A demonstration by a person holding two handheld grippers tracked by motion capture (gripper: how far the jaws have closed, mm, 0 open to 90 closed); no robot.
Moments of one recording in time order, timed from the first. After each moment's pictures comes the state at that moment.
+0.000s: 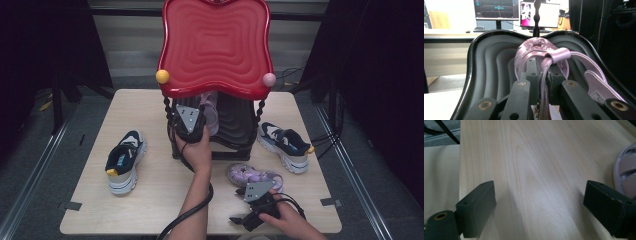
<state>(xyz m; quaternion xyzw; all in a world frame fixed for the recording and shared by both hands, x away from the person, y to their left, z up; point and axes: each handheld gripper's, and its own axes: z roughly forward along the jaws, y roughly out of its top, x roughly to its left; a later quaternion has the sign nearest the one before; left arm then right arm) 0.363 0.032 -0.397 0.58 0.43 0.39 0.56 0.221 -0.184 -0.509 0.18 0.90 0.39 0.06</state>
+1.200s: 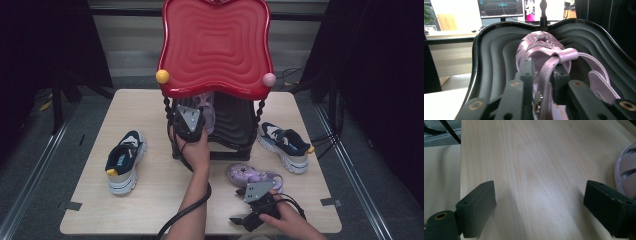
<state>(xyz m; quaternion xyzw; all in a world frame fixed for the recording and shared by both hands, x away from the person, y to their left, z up) 0.373 0.034 -0.410 0.60 0.43 0.42 0.53 0.220 -0.184 -0.509 0.18 0.90 0.39 0.06</state>
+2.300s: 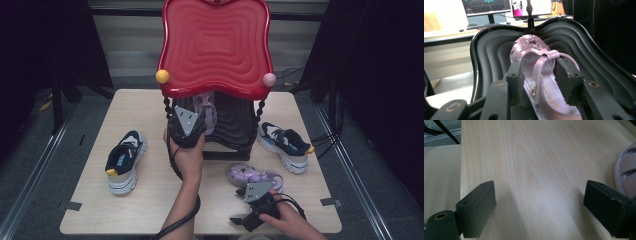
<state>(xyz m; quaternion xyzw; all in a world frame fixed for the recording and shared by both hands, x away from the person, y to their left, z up) 0.343 0.049 -0.387 0.65 0.40 0.38 0.53 0.220 -0.184 -0.510 0.18 0.90 0.39 0.06</state>
